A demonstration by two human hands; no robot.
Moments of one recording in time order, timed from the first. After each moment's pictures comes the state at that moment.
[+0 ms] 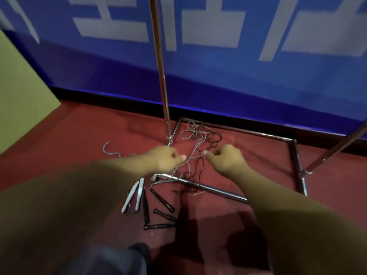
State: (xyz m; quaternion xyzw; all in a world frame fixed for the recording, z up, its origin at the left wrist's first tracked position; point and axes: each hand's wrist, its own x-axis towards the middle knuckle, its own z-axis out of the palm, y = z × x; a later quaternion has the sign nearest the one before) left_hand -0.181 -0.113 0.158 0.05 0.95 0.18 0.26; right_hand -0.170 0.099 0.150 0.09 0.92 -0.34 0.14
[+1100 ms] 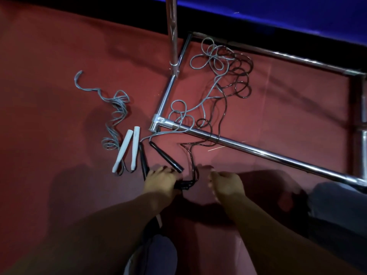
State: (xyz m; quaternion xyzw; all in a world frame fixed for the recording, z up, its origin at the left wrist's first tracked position) left_hand -0.091 -0.146 -0.115 0.09 0.95 0.06 0.30; right_hand -0.088 0.039 -0.124 0.37 0.76 -0.47 0.25
